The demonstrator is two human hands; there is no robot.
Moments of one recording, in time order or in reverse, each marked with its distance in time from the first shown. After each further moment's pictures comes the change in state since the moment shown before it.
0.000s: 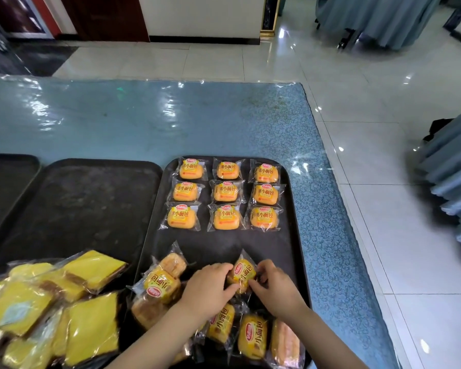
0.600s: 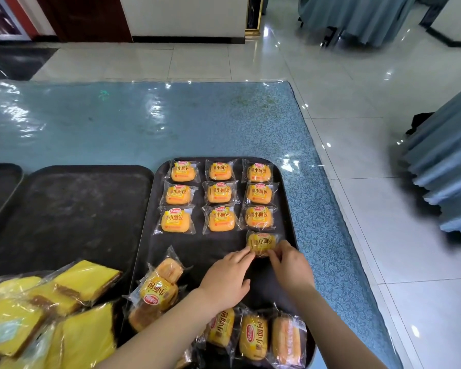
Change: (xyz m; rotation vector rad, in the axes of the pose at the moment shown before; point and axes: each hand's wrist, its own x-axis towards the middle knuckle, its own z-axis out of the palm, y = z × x) left_hand 0.032 0.018 0.006 0.098 -0.072 0.288; right_hand 0.028 0.010 -0.025 -0.061 0.334 0.119
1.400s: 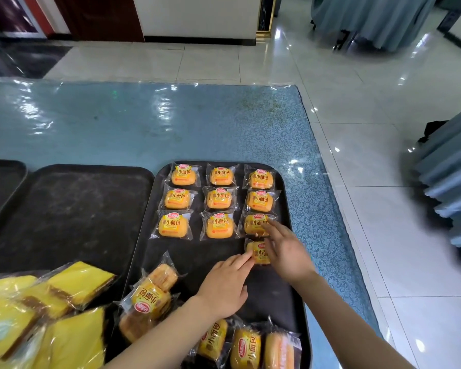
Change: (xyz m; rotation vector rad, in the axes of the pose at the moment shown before) left_hand 0.014 0.005 0.006 0.076 0.019 -0.007; right_hand 0.057 0.002 -0.016 -0.044 0.009 -0.500
